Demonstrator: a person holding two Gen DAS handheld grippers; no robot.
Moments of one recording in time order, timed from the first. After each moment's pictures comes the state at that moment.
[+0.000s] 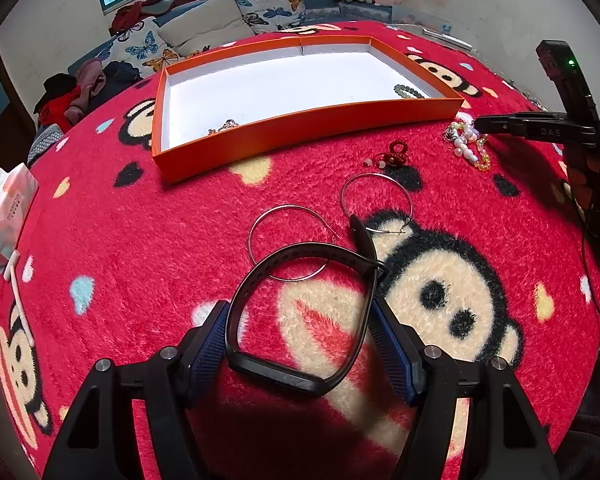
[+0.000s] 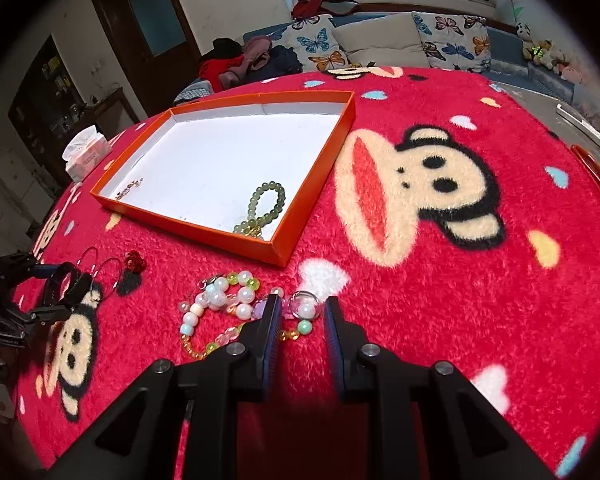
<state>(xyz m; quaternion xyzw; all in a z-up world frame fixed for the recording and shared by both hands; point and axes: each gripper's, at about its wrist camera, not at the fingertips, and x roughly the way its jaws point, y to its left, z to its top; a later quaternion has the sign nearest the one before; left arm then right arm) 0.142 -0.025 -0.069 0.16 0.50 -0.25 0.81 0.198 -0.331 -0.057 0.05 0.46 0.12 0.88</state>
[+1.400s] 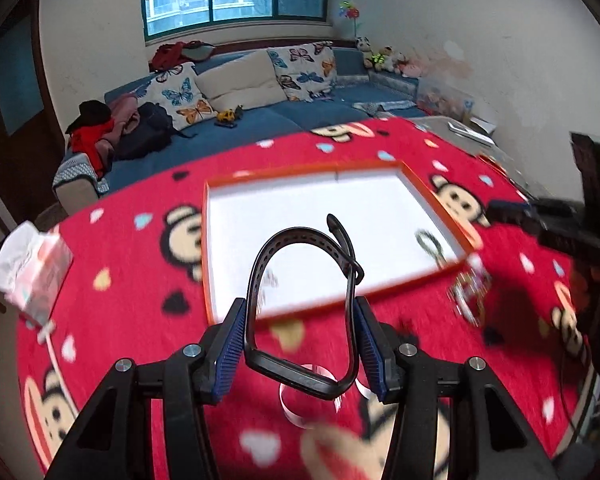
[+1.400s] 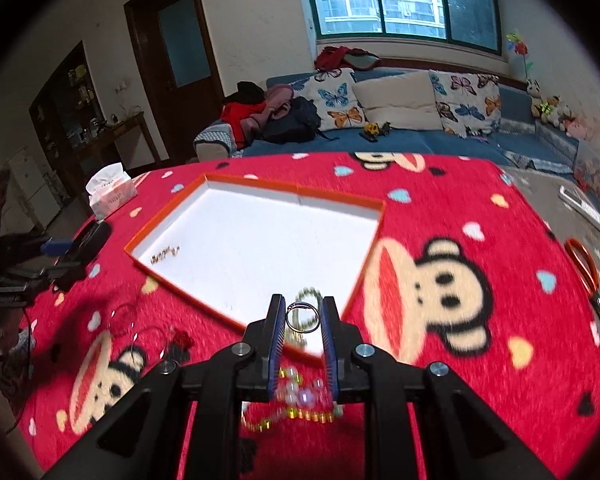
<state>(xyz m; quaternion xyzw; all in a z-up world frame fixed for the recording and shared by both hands) 0.212 -0.038 0.029 0.08 0.41 -0.22 0.88 0.219 -0.305 0.009 0.01 0.37 0.15 0.92</state>
